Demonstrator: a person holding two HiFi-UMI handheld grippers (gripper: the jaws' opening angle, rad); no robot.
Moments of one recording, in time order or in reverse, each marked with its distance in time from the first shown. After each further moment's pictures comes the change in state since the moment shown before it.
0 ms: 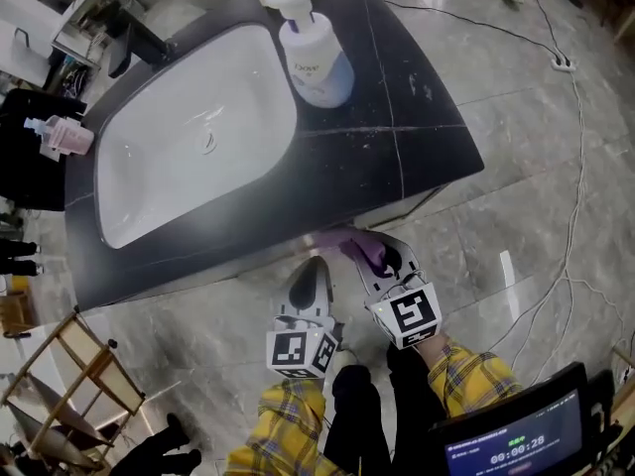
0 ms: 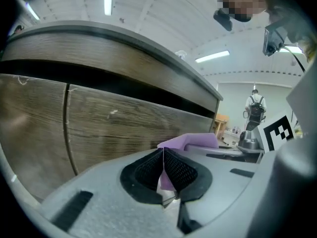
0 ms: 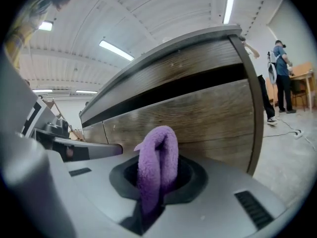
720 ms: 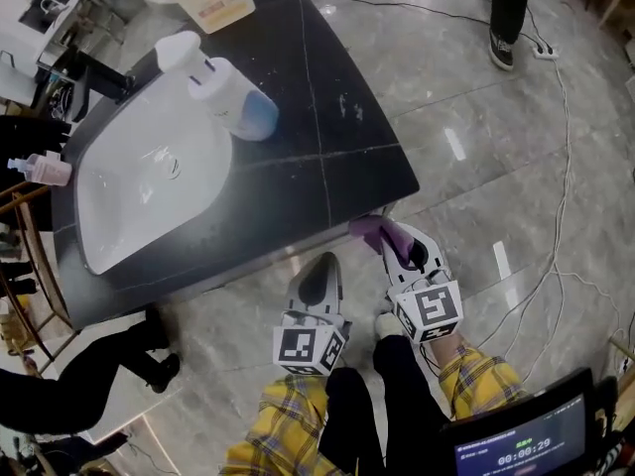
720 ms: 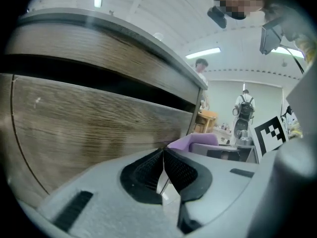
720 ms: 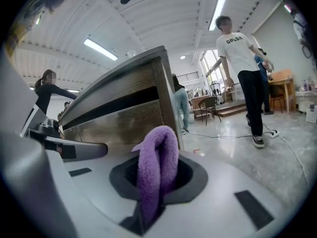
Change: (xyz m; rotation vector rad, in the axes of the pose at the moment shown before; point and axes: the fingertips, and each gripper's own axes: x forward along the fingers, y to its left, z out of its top) left arm 0.059 -0.092 -0.003 0.033 0.039 -0.121; right arm -0.065 -0.127 0.010 0.043 -0.007 -0.200
